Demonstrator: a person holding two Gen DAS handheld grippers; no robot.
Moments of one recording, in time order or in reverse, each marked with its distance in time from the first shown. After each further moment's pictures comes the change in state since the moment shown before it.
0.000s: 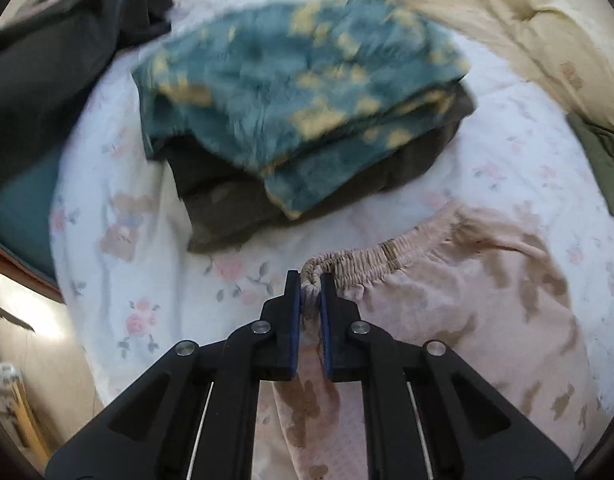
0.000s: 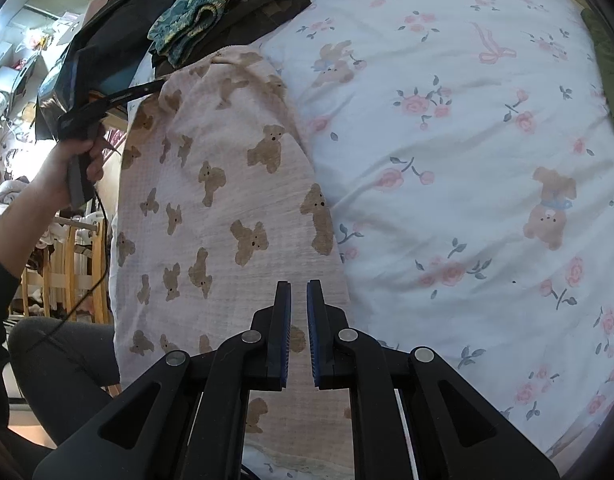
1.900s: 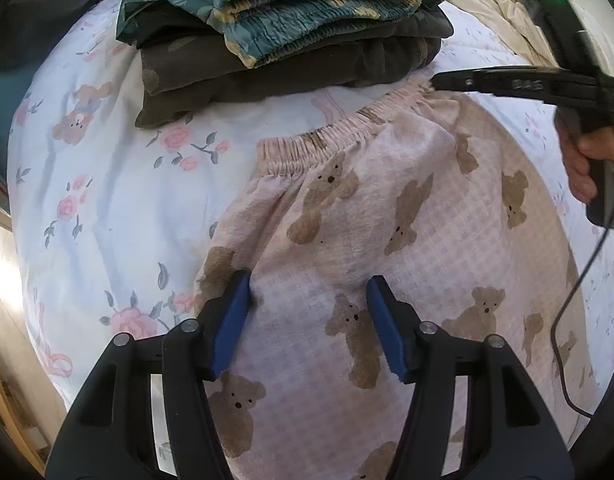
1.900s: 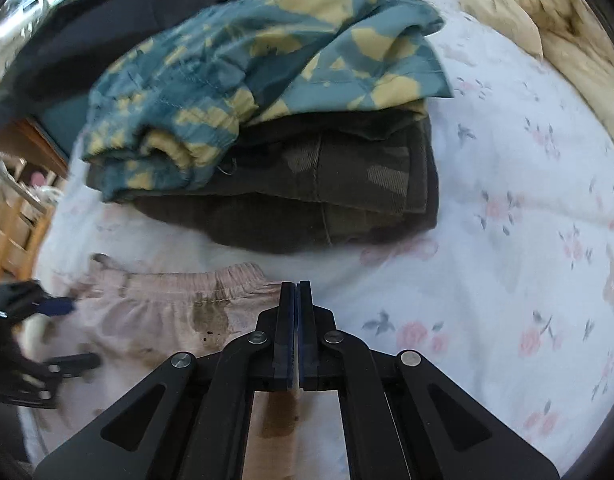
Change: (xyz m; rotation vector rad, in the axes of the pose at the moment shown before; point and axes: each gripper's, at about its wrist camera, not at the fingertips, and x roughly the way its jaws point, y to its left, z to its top) left arm 0.014 -0.032 -0.066 -0.049 0.092 -0.118; right arm 0.135 0.078 0.270 -0.421 -0.161 -0.203
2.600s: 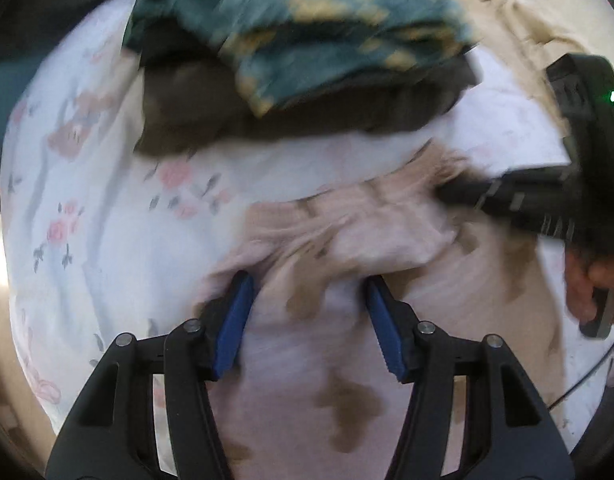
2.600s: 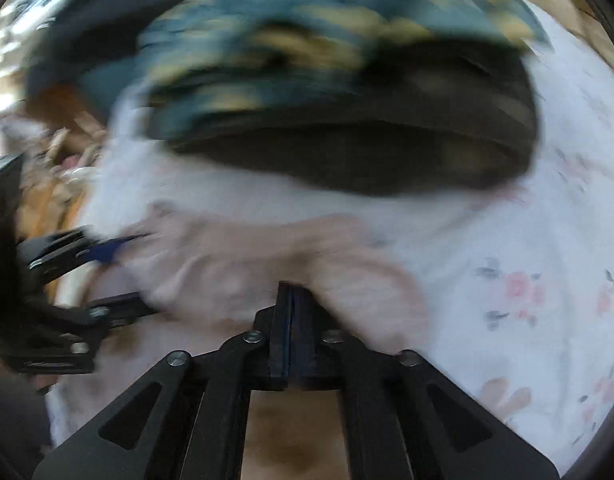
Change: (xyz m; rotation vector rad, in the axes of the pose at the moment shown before) left arm 0.013 0.009 0.034 -0.121 -0.047 -0.034; right arm 0.014 0.019 -0.013 0.054 0.053 0.155
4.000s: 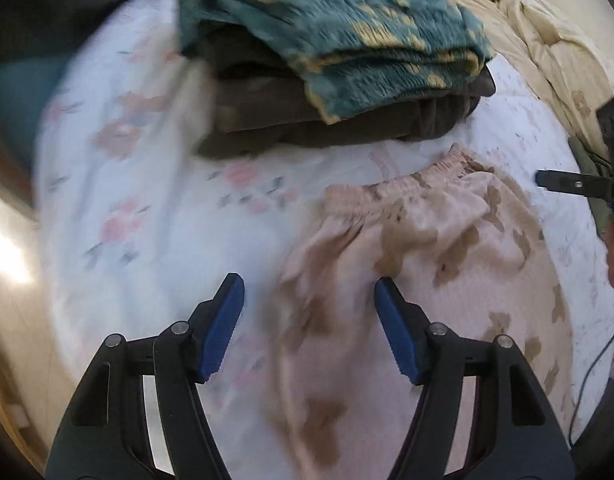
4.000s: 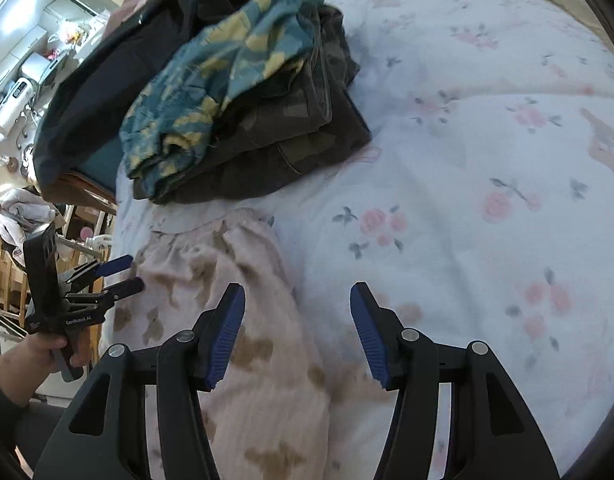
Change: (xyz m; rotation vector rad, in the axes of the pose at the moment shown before) left arm -0.019 0.029 0.006 0.018 0.020 0.022; right arm -0.071 -0.050 -0.018 0.215 -0.037 0.112
